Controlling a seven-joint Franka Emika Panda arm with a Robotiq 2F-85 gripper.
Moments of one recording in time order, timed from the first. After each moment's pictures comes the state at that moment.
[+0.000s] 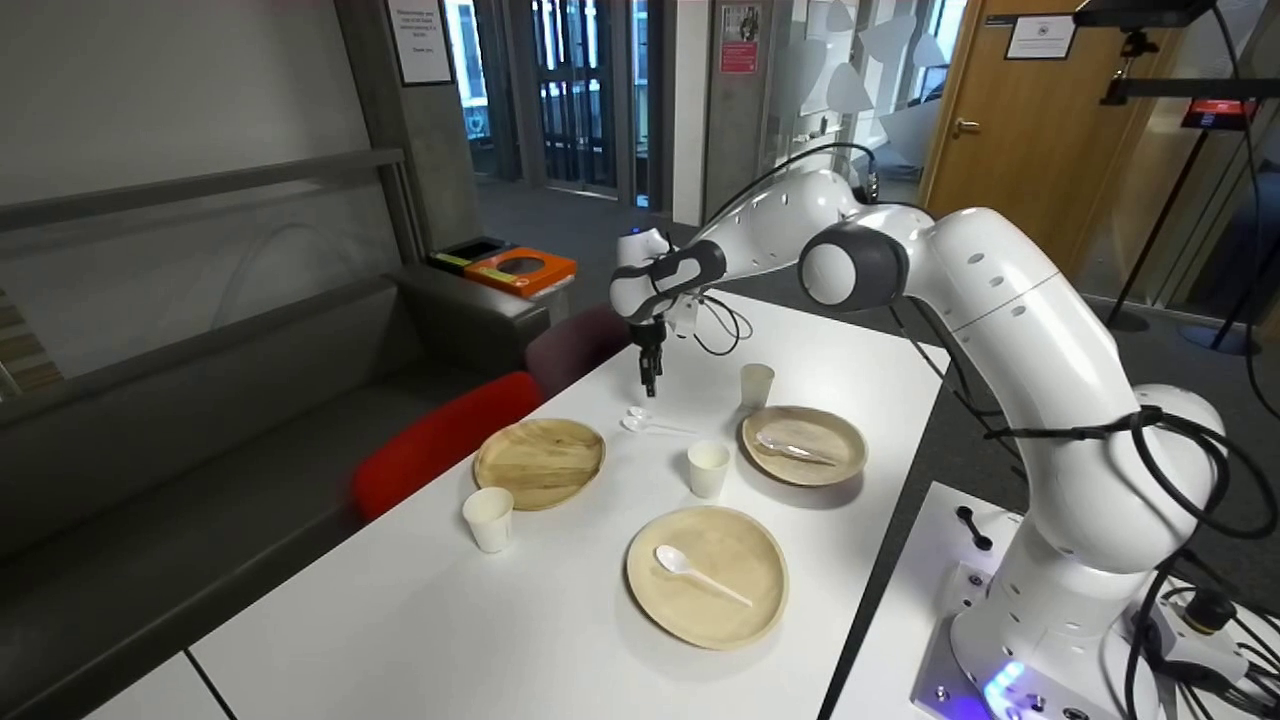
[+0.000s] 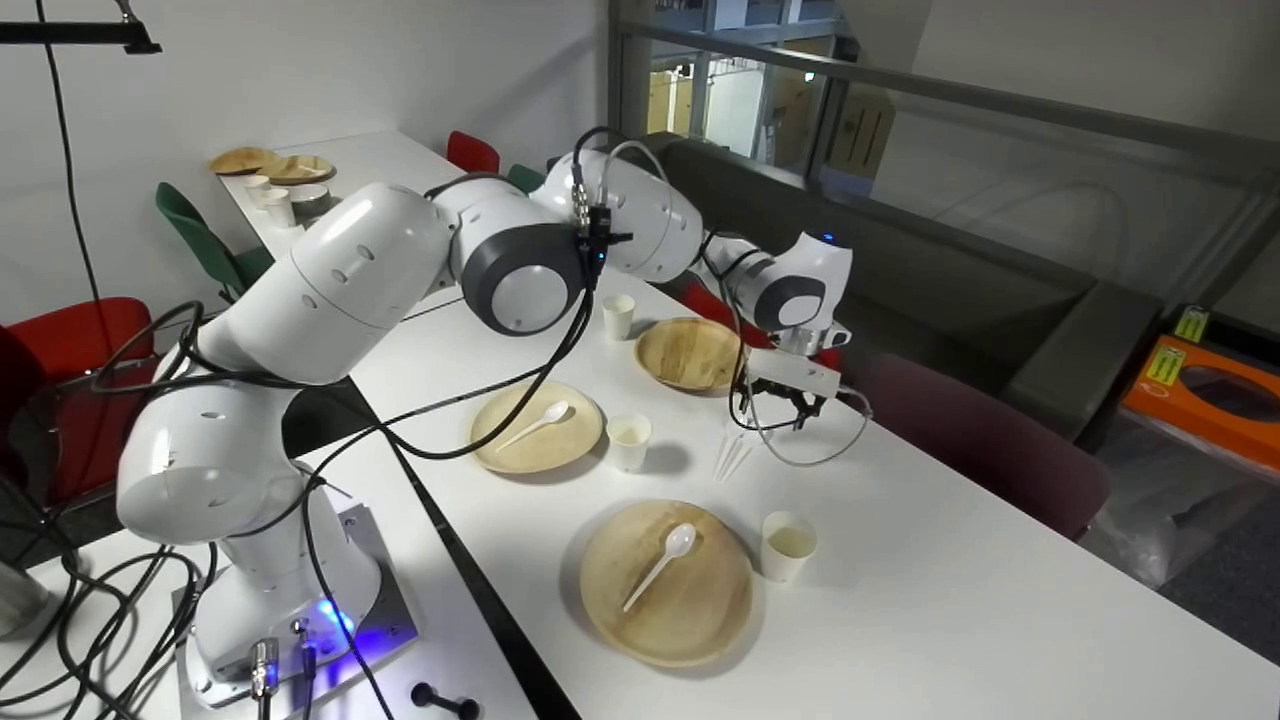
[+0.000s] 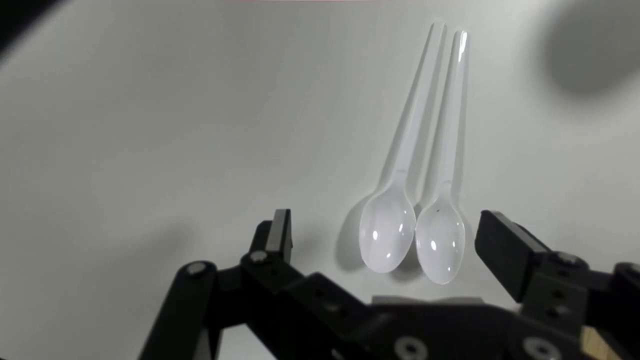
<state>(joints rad) -0.24 0.90 0.03 -1.24 -0.09 2.05 -0.70</state>
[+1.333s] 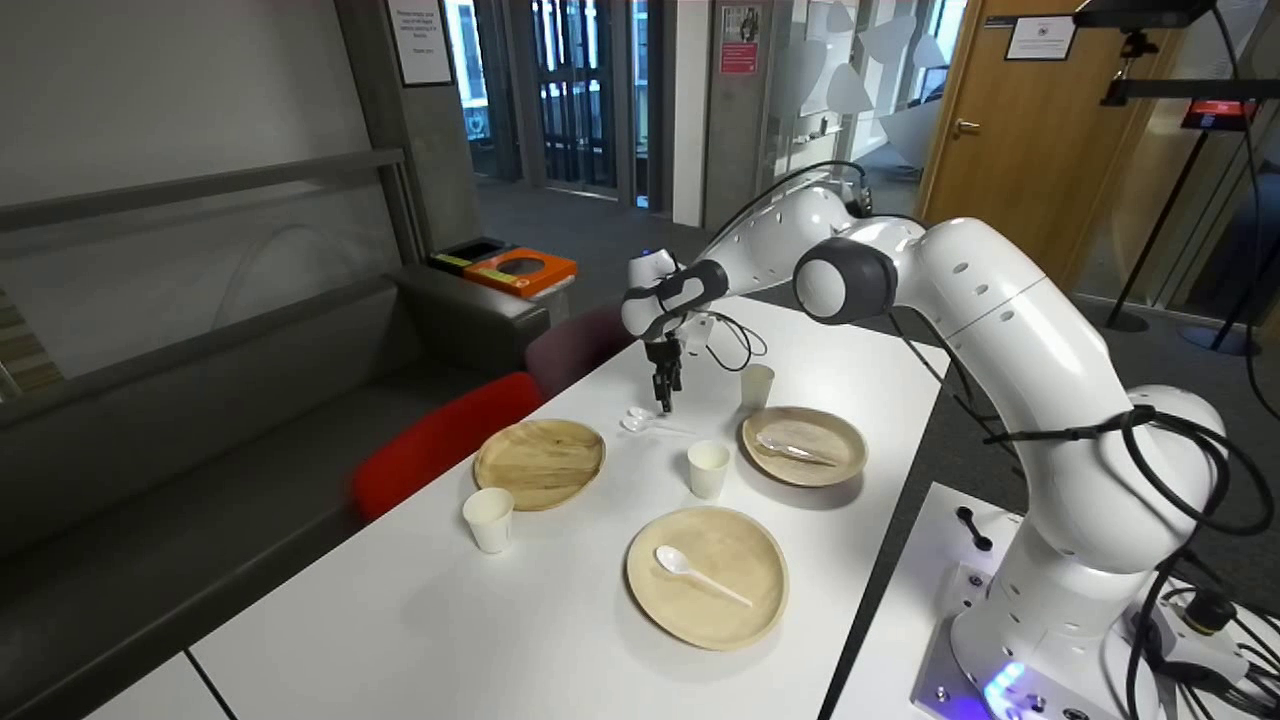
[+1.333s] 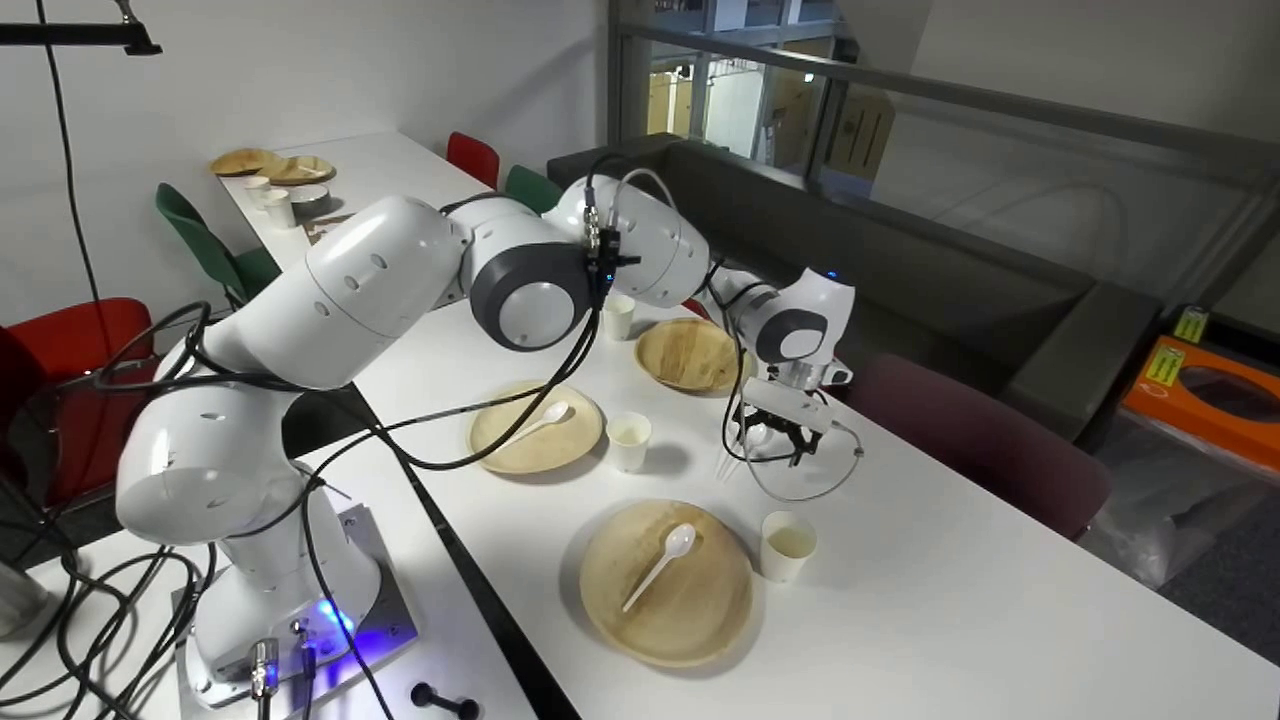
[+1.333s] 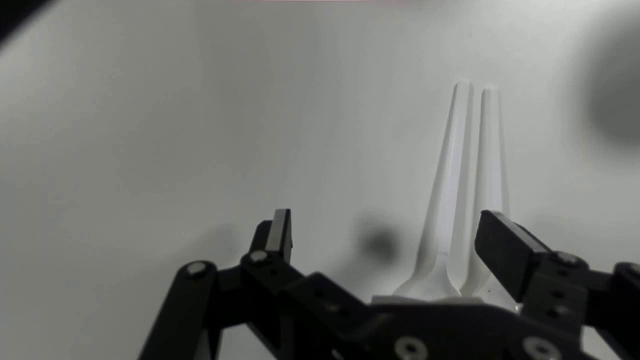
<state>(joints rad) -0.24 0.96 -0.01 -1.25 -0.09 2.05 -0.62</state>
